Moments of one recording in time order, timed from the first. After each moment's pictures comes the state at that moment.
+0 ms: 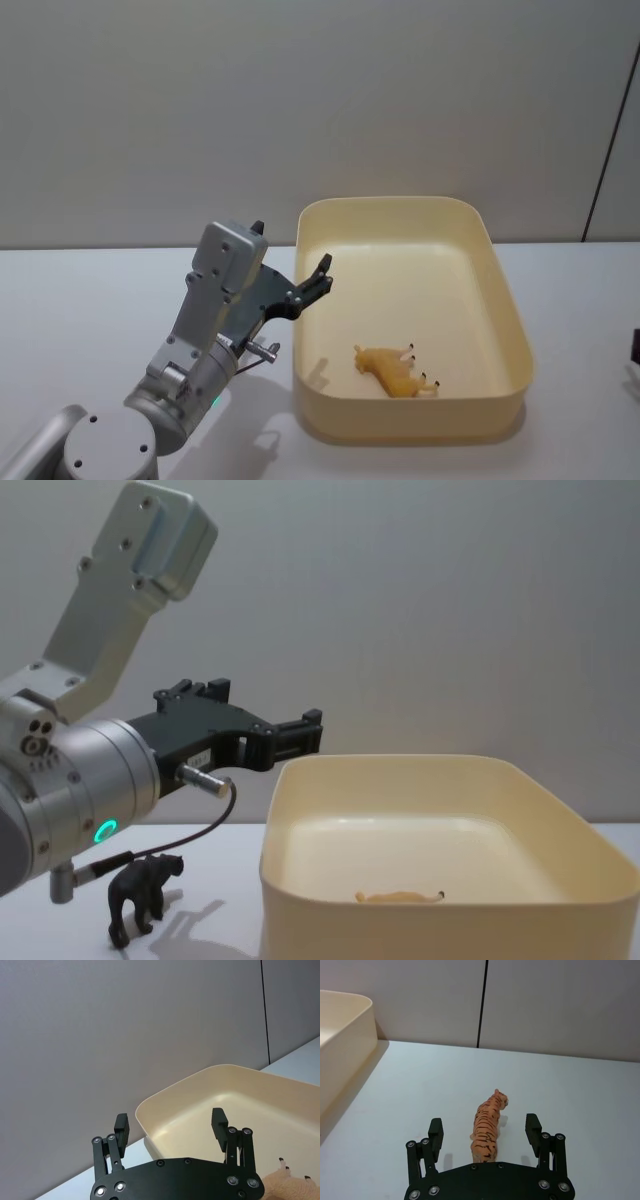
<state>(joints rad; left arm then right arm) -0.24 0.38 0.45 -1.63 -0.20 0.01 -0.01 -0.05 0.39 -0.02 -1.60 0.27 0.15 0.00</state>
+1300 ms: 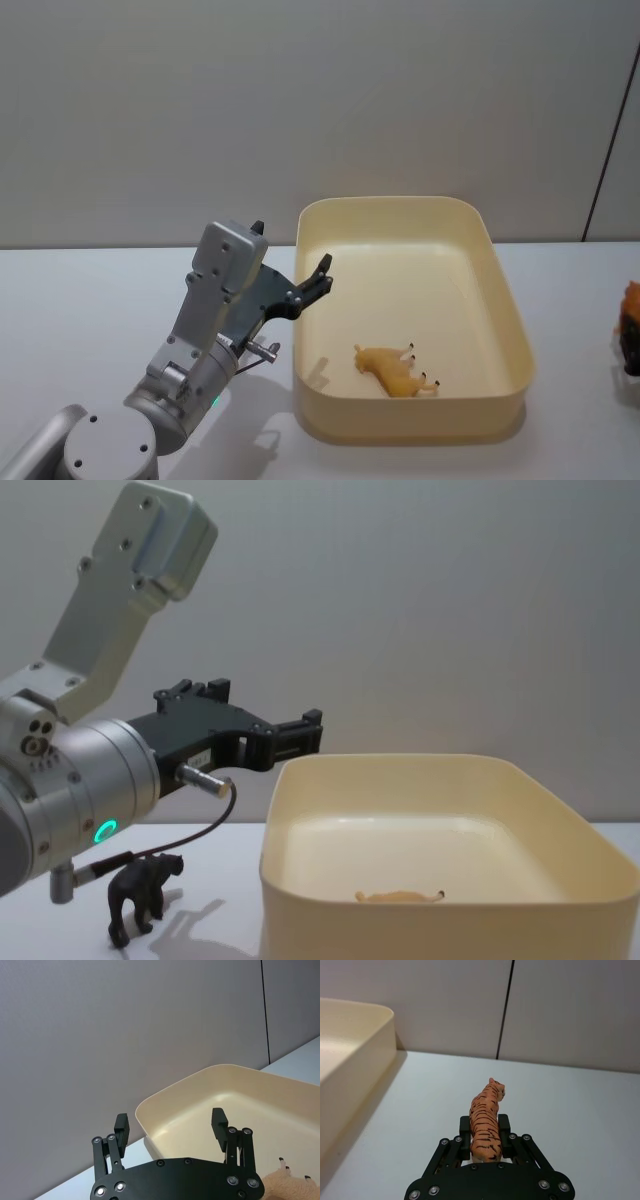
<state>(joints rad) -0.24 0.38 0.45 -1.63 -0.20 0.01 -0.01 0.03 0.34 -0.06 -1.51 0.22 0.10 0.02</state>
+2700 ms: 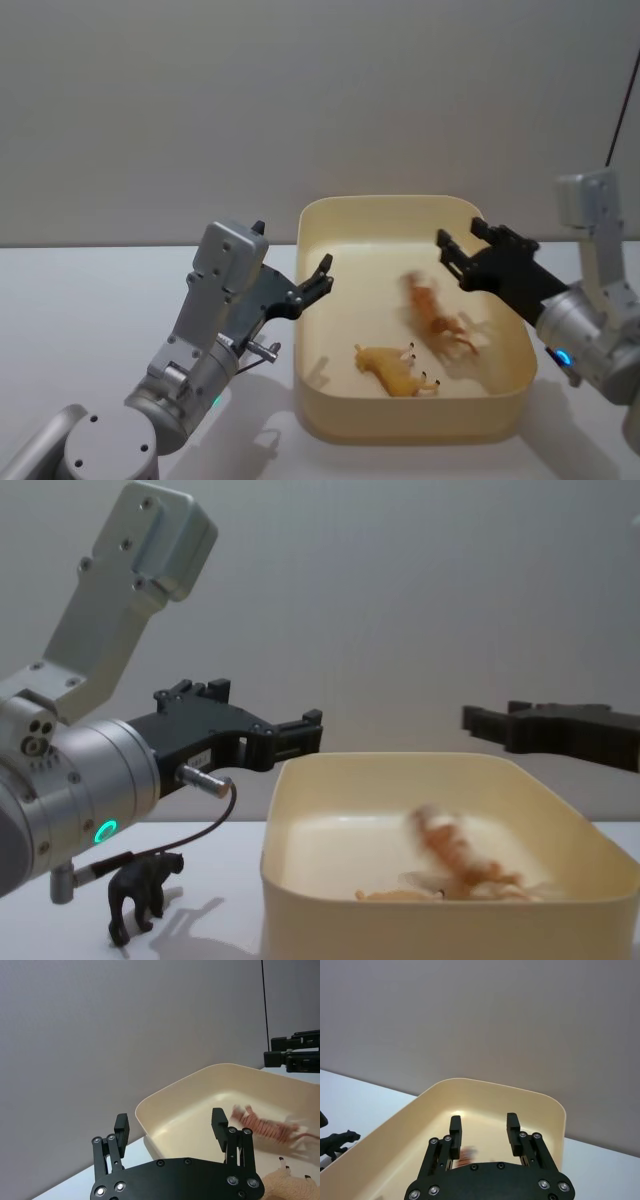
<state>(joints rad) -0.24 0.38 0.45 -1.63 -0.20 0.01 -0.01 0.27 0.16 -0.20 -1.51 0.21 0.18 0.29</state>
